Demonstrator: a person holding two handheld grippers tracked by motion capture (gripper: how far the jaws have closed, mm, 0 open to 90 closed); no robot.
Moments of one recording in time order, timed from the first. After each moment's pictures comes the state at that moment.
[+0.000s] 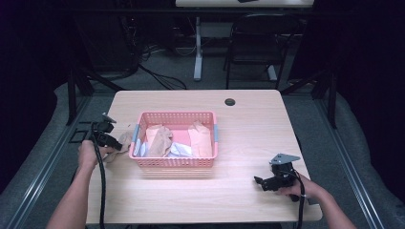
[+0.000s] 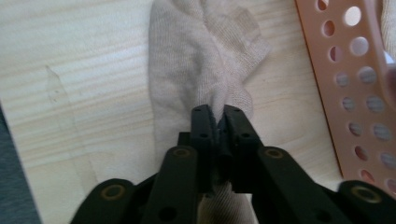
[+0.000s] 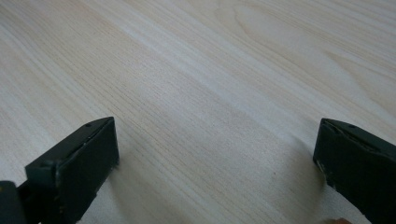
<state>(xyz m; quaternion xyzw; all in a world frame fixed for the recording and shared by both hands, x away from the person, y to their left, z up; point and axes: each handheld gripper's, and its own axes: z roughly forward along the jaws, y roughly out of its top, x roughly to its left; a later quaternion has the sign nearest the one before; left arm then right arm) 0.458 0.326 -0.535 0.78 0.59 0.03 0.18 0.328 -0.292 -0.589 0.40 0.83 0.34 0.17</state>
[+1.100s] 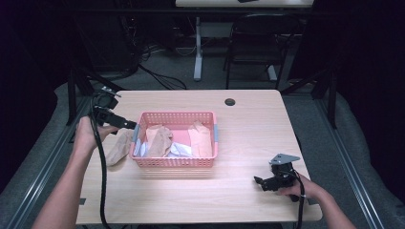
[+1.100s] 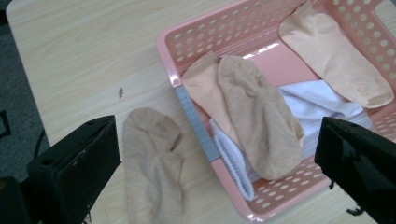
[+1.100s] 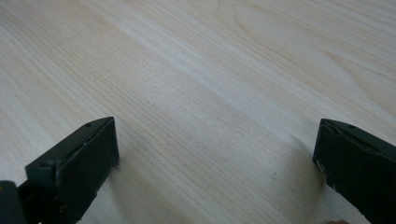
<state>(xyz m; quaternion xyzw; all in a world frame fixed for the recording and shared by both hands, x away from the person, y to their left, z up) 0.437 0.258 -0.400 0.83 0.49 0.13 0.25 0.328 -0.291 -0.589 0.40 0.83 0.34 0.17</state>
